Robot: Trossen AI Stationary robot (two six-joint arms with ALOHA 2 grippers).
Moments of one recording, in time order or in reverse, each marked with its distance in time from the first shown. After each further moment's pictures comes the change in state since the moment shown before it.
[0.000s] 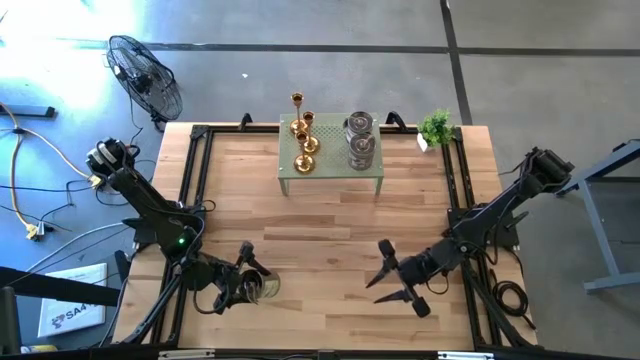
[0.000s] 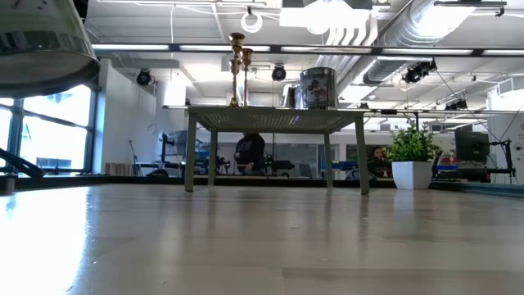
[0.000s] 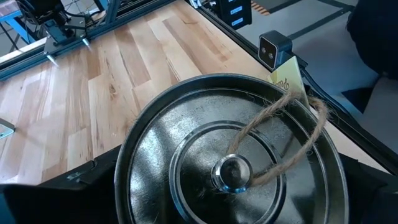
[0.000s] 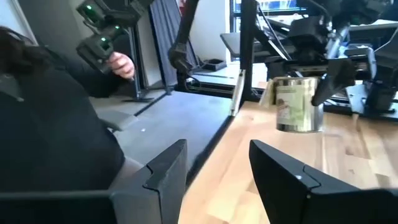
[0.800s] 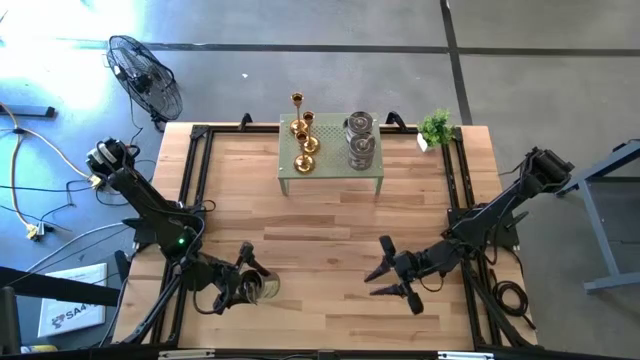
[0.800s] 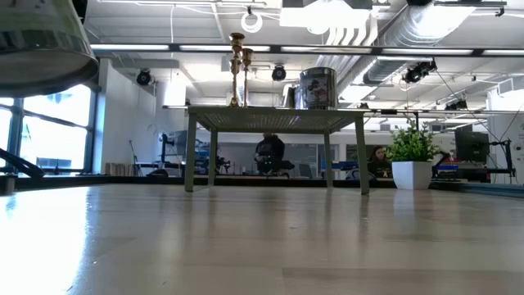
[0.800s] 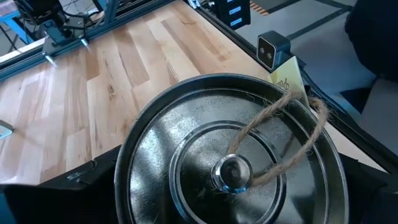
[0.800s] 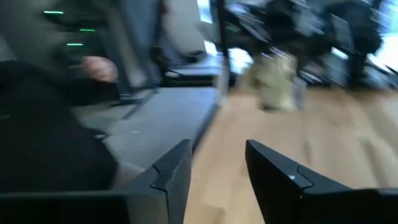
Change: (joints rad) left arm 0.000 0.000 0.000 0.001 0.002 0.000; right arm 0.001 0.000 0.000 -0.066 0.108 0.155
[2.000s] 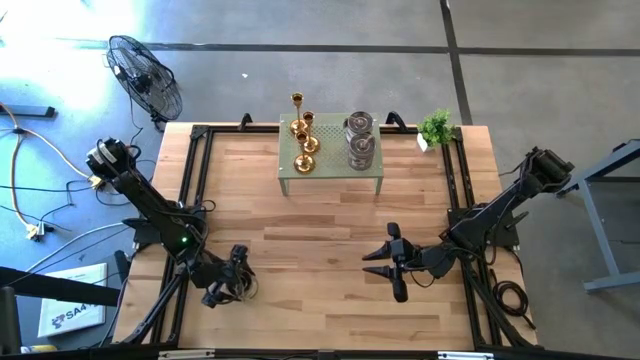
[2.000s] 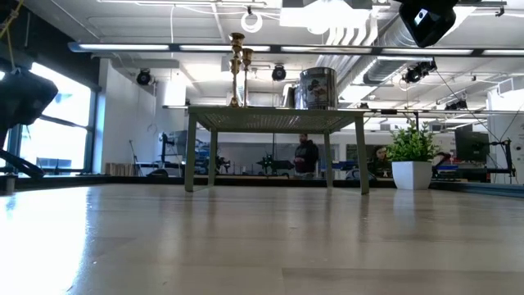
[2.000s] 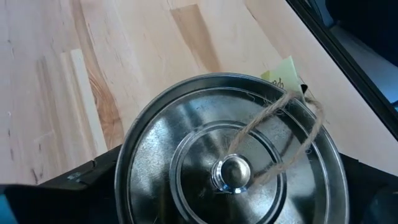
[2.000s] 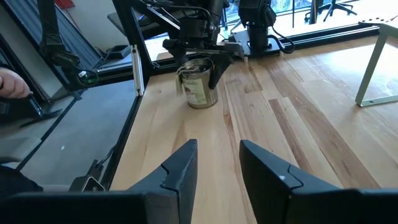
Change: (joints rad) left arm 0.000 0.000 -0.185 -0.073 0.241 -0.368; right arm 0.000 0.000 0.000 -0.151 0.289 0.157
